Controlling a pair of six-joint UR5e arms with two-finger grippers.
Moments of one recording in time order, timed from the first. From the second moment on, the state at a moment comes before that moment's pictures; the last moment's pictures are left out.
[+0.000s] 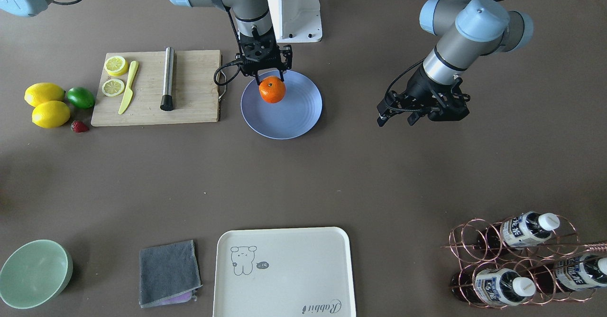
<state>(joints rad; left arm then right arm) -0.75 -1.84 -1.78 -2.09 -2.06 -1.35 0.30 -0.94 1.80 -1.54 1.69 1.29</state>
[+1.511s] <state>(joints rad) -0.78 -1.84 -1.78 -2.08 -2.07 -1.31 0.33 -0.91 1.78 -1.55 1.69 1.26</state>
